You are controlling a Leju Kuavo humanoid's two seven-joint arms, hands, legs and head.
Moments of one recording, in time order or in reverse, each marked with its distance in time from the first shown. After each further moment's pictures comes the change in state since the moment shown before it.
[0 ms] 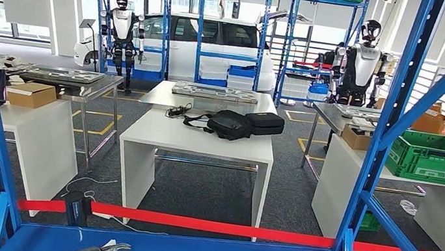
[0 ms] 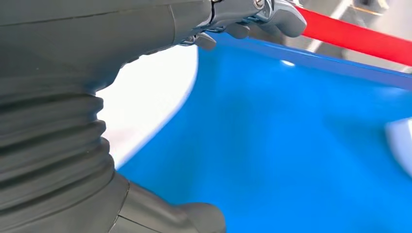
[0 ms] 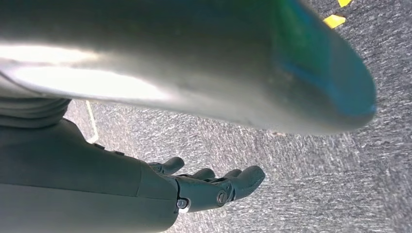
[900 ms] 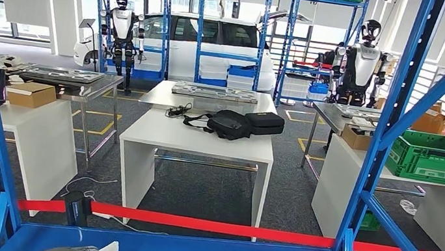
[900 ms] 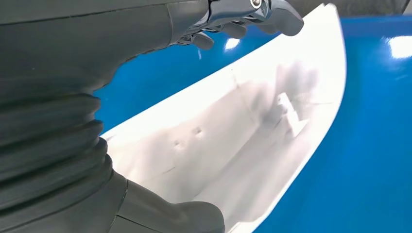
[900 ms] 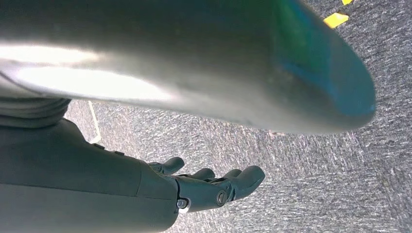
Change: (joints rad) left arm -0.033 0.080 -0.018 0.066 -0.216 0.050 0.142; right arm 0.000 0.000 -0.008 0.000 0.009 -0.001 0.004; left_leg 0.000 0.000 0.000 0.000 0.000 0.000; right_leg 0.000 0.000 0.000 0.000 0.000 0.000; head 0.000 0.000
